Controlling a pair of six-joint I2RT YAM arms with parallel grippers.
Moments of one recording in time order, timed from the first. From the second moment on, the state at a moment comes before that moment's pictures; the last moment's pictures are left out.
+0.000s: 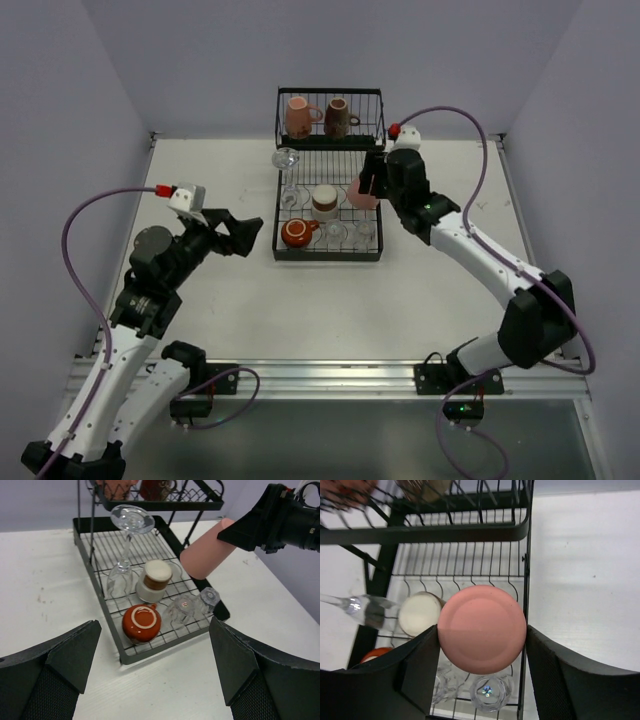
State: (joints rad) left arm -0.32 0.62 0.74 -0.18 0.16 -0.29; right arm 0.51 1.52 1.22 -0.14 0.32 0.34
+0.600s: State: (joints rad) left arm -0.63 0.82 0.76 0.18 0.45 -0.68; right arm 0.49 0.75 0.70 0.06 -0.08 0.70
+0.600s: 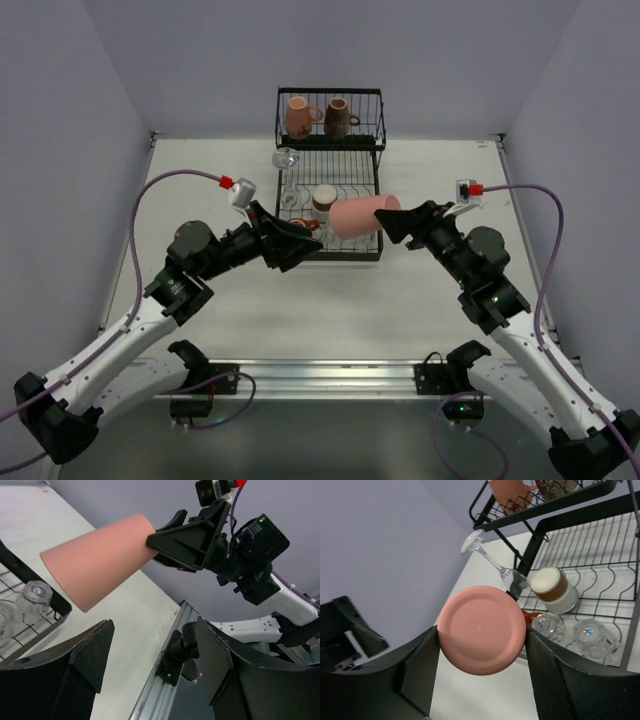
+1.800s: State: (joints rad) left arm -0.86 0.95 0.83 0.29 0.12 -0.66; right arm 0.37 0.55 0.50 0.16 -0.39 0.99
